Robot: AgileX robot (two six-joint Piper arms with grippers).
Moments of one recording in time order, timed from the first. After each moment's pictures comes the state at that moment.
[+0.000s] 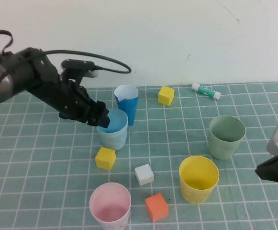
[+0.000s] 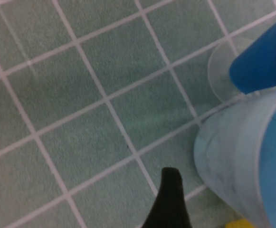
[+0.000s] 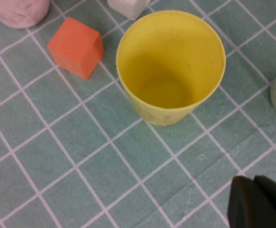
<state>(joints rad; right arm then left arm) 0.17 1.28 -0.73 0.70 0.70 -1.23 -0.19 1.99 -1.52 -0.45 0.77 0.45</state>
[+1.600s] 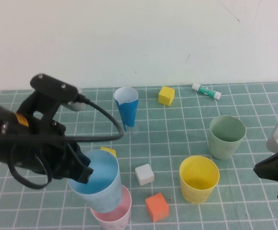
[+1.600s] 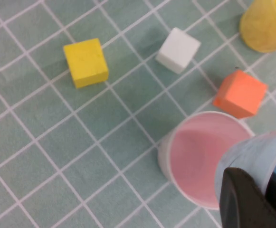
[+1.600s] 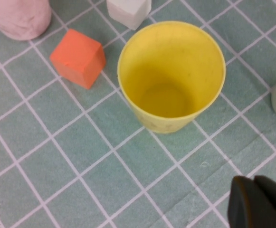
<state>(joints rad) 0.17 1.28 -0.73 0.72 0.70 -1.22 -0.37 1.23 -1.01 -0.33 0.91 0.33</state>
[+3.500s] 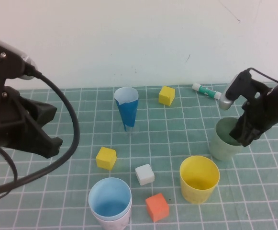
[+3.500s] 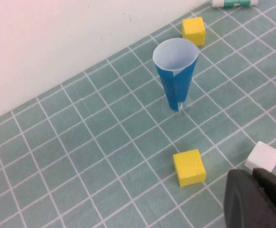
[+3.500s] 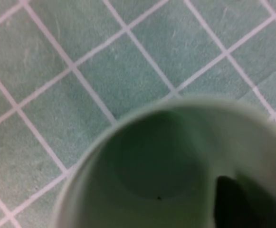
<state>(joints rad) 0.17 1.96 -1.32 0.39 0.67 -1.05 -0.37 1.00 -0.95 -0.09 0.61 0.22</state>
